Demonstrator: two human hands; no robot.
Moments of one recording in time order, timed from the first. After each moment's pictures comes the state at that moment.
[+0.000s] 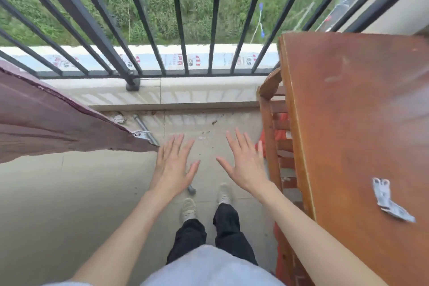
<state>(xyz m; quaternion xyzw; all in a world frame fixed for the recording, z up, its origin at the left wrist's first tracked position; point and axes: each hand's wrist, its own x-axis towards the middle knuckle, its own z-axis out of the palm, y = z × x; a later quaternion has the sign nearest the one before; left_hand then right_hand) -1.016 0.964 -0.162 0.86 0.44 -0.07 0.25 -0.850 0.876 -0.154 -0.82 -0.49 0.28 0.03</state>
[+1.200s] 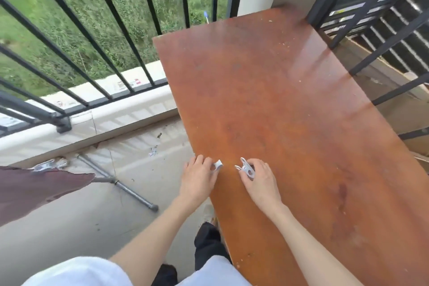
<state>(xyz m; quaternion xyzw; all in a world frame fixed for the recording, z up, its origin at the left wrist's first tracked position) -0.787 0.740 -0.153 0.93 0.28 -0.04 0.22 -0.692 0.602 -0.135 -0.91 -0.24 0.23 0.23</state>
